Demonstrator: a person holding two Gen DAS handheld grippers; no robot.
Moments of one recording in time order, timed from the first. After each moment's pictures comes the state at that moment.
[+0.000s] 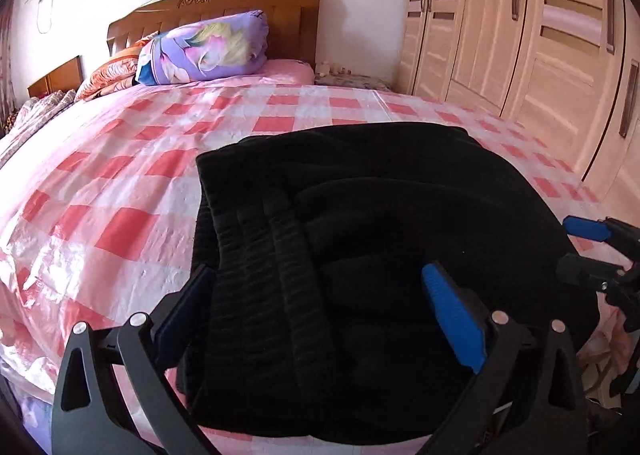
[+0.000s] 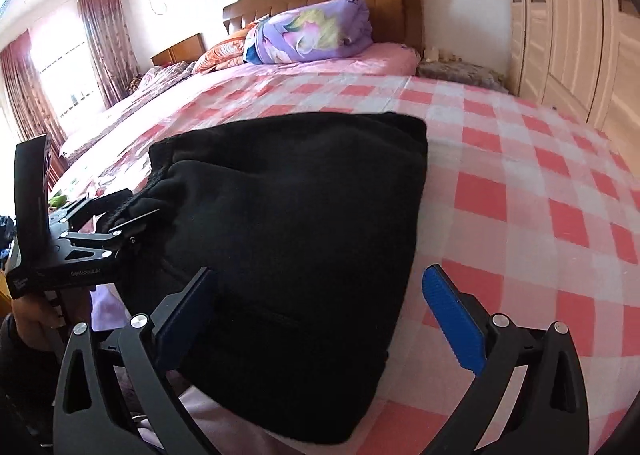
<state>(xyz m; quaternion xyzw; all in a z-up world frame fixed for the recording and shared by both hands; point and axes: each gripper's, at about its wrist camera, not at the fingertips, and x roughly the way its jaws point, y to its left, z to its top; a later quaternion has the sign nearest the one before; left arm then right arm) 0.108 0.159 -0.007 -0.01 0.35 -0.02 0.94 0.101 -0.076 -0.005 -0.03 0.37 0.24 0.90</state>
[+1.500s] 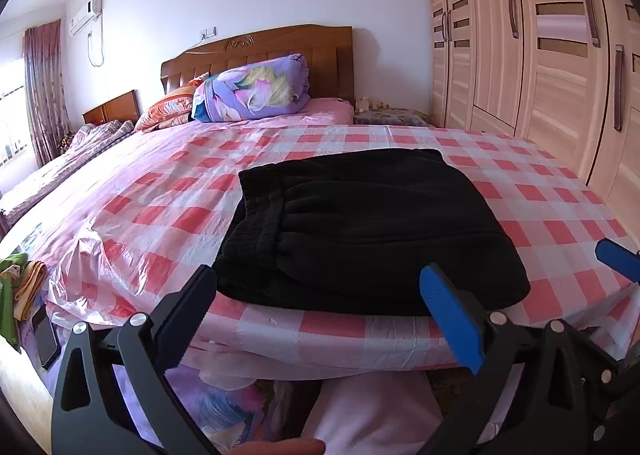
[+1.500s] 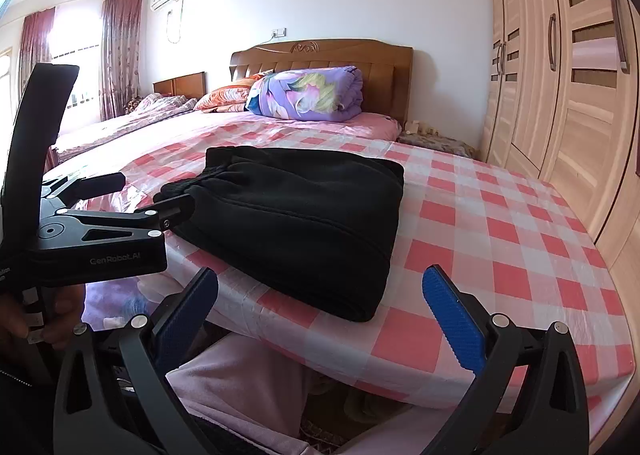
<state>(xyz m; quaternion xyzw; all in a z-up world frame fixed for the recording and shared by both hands) -0.009 0.077 0.034 0.02 0.28 0.08 0.96 -0.042 -0.082 0.005 -0.06 0.25 0.21 0.95</state>
